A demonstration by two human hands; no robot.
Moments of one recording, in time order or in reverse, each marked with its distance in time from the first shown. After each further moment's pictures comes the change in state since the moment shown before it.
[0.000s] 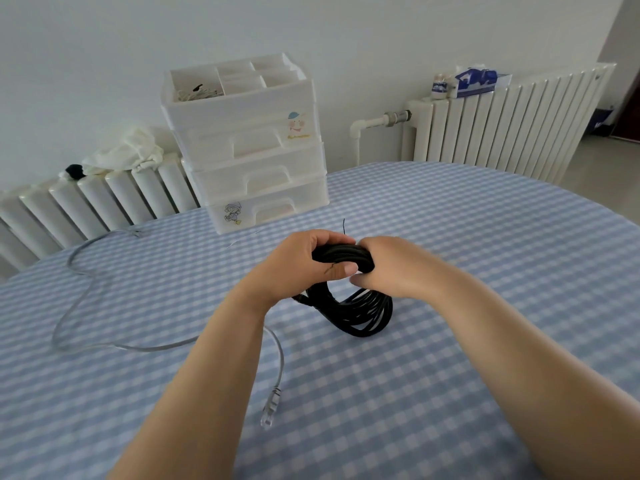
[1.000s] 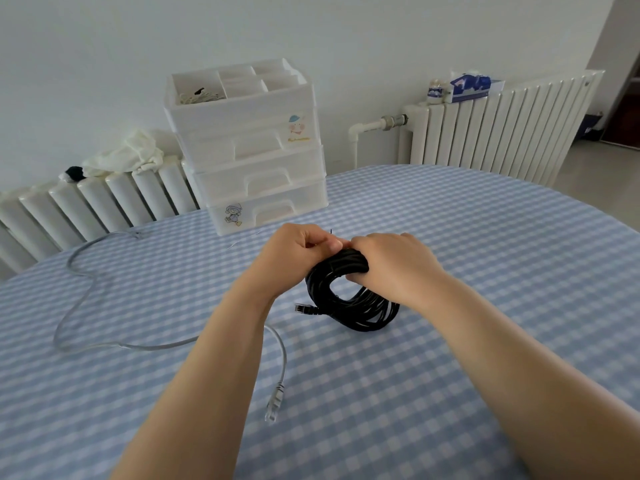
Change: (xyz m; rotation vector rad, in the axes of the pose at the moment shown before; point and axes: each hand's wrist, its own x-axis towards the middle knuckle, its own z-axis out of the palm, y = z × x) left_hand -0.004 -0.001 -0.005 -0.104 0.129 0.038; right_hand -0.011 -0.012 0.005 -0.298 0.241 -0.118
